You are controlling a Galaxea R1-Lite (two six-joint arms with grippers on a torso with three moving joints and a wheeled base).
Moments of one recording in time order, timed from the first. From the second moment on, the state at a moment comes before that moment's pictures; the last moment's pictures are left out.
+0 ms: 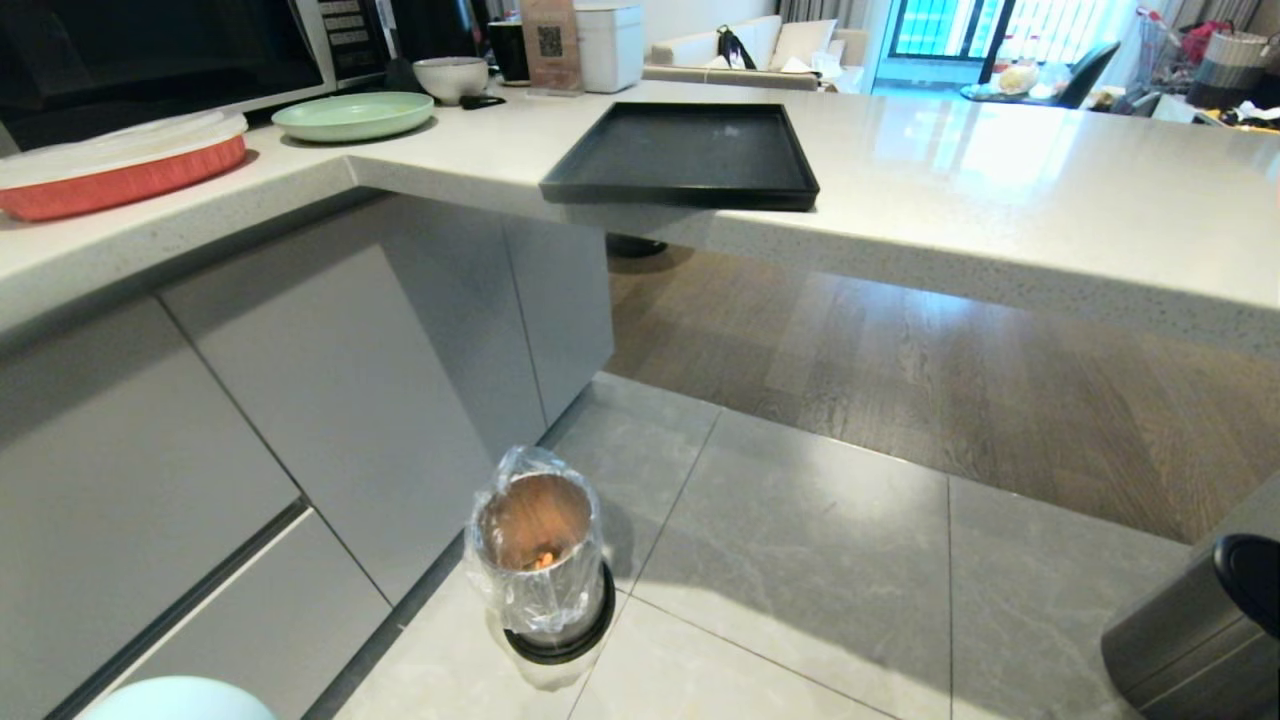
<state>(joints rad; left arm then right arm) 0.00 0.00 0.00 -0.01 -0.01 -0.03 0.00 0.00 0.00 -0.01 -0.04 0.09</state>
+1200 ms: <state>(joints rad) 0.00 0.00 0.00 -0.01 -0.01 -0.03 0.00 0.00 0.00 -0.01 -0.04 0.09</state>
